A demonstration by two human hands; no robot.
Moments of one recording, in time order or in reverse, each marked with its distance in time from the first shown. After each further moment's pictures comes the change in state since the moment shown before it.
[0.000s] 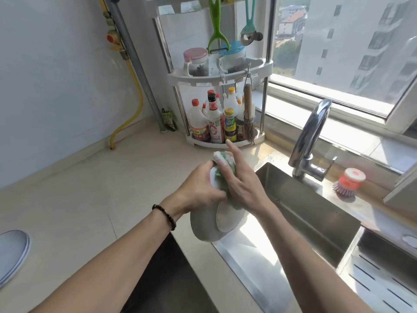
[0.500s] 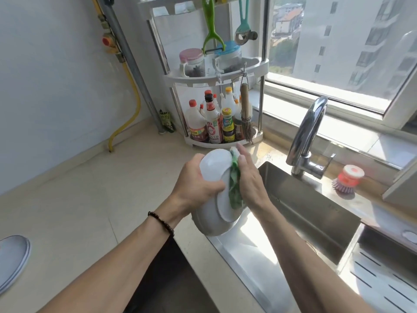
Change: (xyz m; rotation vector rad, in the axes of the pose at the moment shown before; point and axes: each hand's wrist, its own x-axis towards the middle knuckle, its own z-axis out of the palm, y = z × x) left_hand -0.006 0.006 0.001 -0.066 0.283 0.015; right_hand -0.001 0.011 0.000 0.234 0.102 0.126
